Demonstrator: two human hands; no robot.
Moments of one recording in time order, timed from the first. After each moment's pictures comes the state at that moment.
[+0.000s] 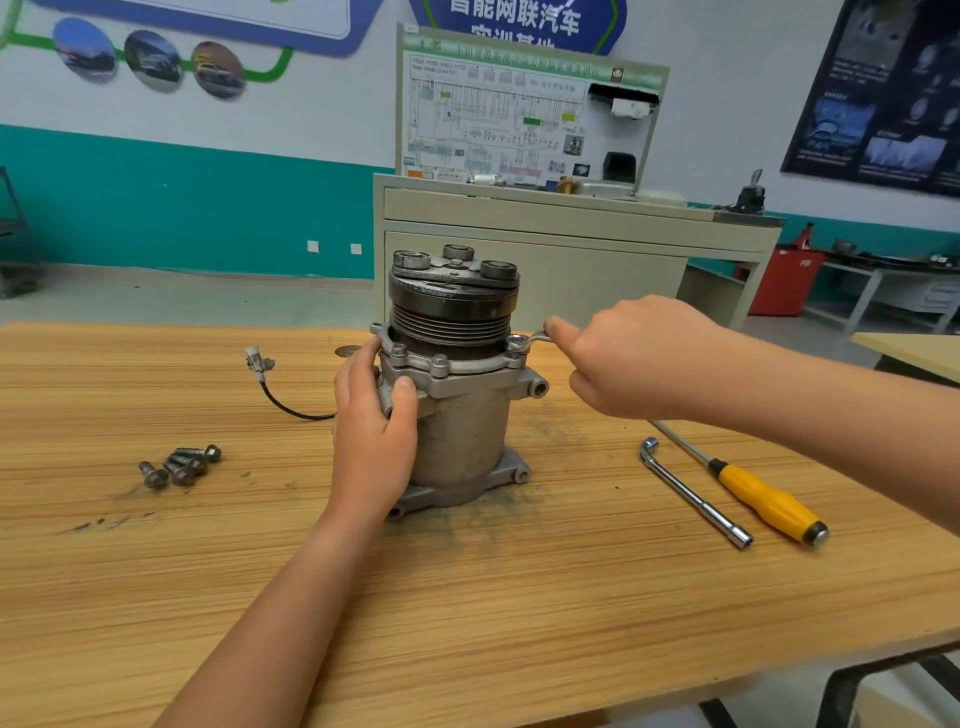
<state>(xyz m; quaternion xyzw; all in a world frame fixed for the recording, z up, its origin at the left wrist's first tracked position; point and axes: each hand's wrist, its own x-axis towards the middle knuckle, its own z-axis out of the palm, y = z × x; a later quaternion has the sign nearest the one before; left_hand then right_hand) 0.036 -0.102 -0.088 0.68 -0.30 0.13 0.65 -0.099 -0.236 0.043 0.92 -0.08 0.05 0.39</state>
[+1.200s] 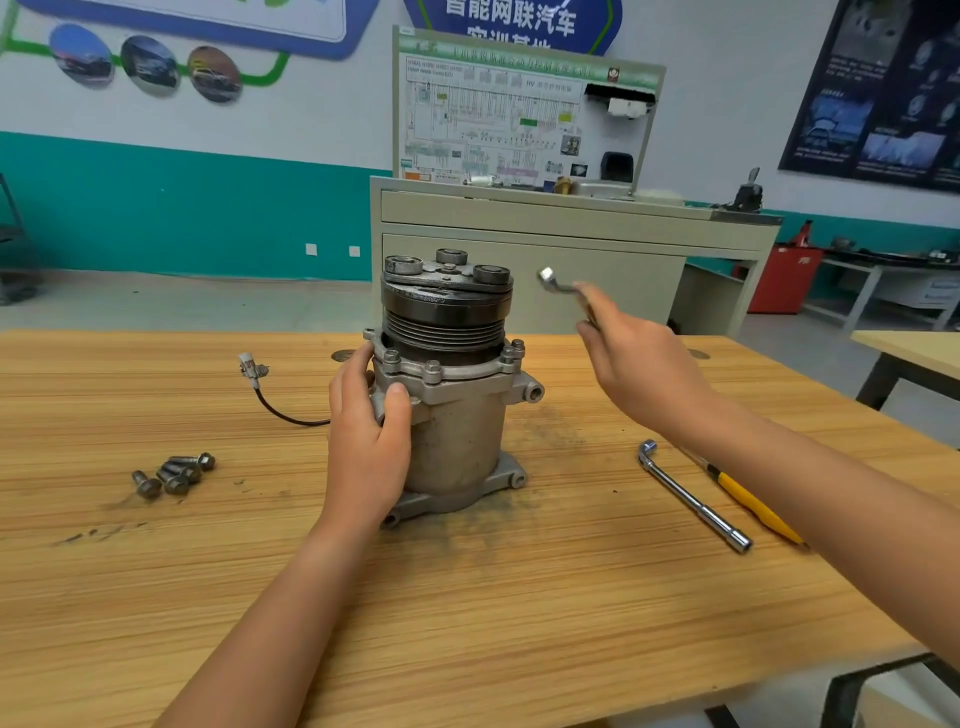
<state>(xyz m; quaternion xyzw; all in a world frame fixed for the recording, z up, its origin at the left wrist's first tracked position) 0.034 -0.102 -0.087 0.69 -0.29 0.13 0.65 -0.089 -0.282 -0.002 0.93 -0.09 0.35 0.07</state>
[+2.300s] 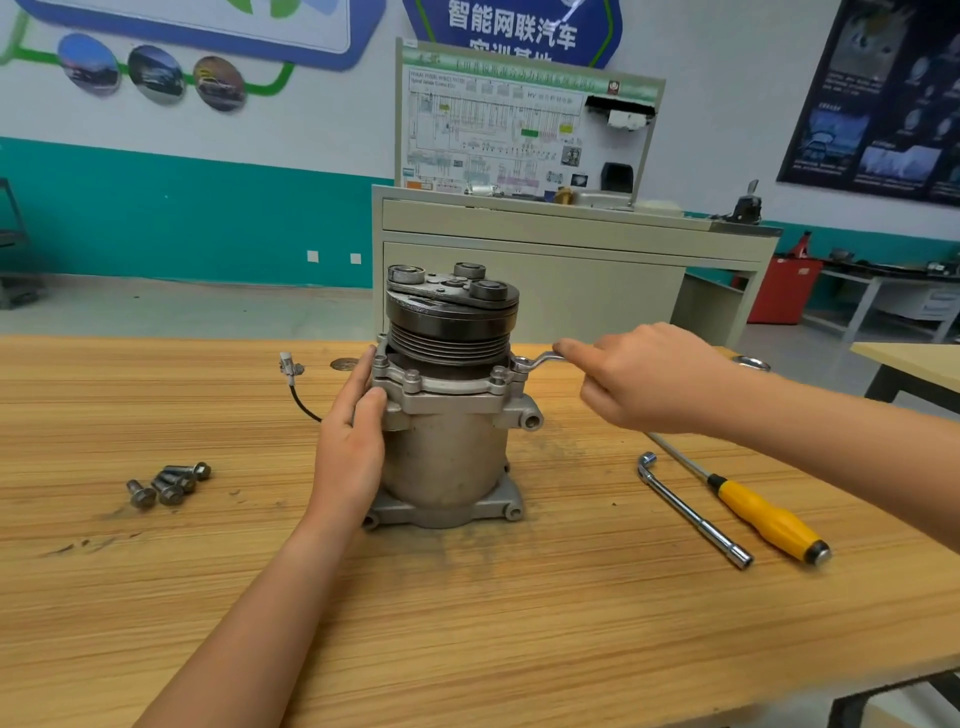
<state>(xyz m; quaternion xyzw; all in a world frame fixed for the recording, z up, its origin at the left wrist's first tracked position) 0.056 -0.104 -0.088 0.63 -0.26 0.03 0.73 -0.096 -0.286 0.024 0.94 -0.04 0.12 0.31</state>
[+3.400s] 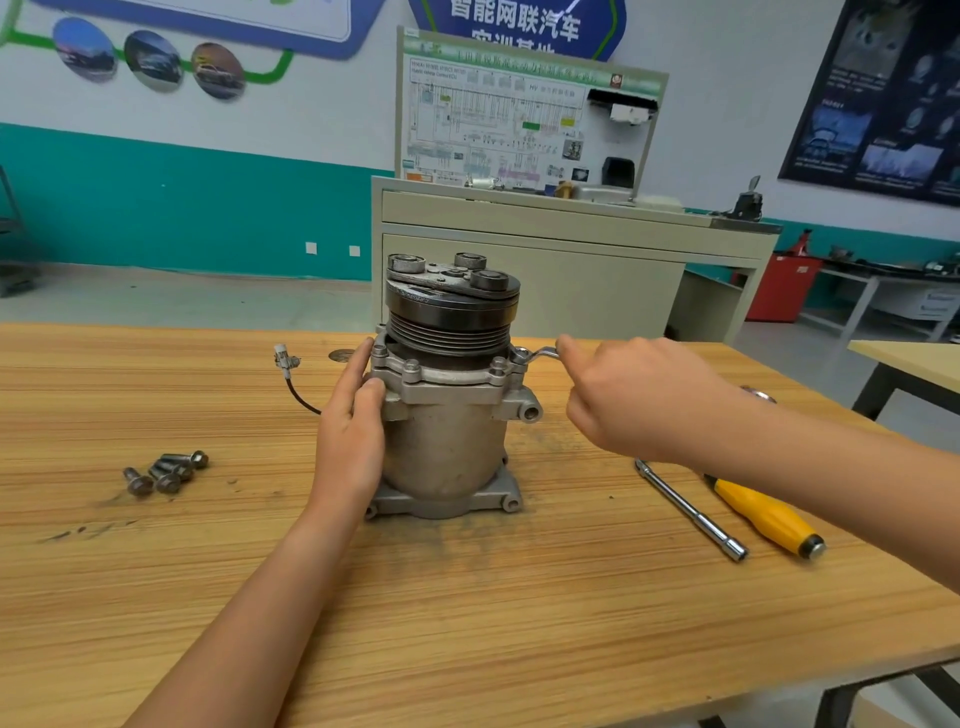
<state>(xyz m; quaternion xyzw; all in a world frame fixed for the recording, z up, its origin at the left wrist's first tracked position) 0.051 -0.105 -0.087 0.63 -0.24 0.03 0.74 -0.102 -0.251 0.013 0.94 -0.11 0.12 0.31</state>
